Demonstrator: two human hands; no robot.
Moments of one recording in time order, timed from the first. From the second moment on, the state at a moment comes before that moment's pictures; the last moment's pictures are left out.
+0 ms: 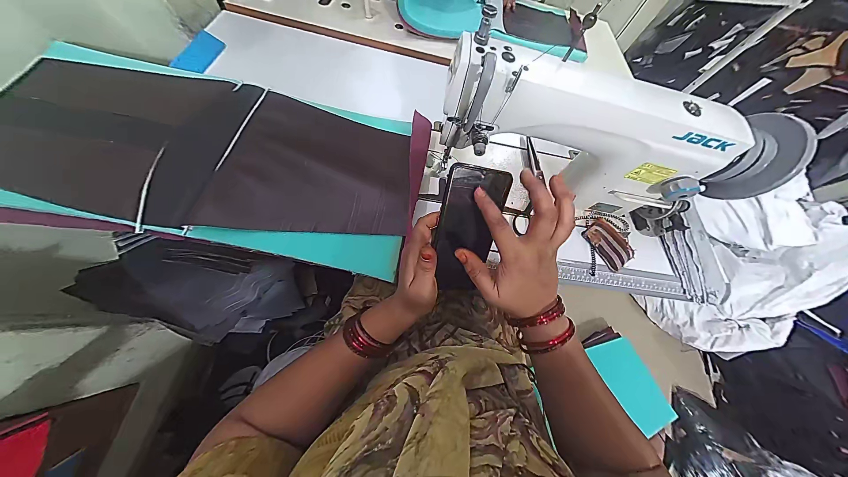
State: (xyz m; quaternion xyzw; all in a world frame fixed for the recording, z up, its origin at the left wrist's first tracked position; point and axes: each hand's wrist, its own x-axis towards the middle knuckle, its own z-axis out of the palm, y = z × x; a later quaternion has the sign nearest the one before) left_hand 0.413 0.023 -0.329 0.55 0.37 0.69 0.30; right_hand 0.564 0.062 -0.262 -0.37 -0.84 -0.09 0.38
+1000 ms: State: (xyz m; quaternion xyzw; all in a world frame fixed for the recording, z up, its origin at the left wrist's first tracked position) left_hand 0.415 0.026 -0.306 0.50 0.32 0.70 0.39; right_hand 0.577 0.025 -0.287 -0.34 -0.62 0.51 0.49
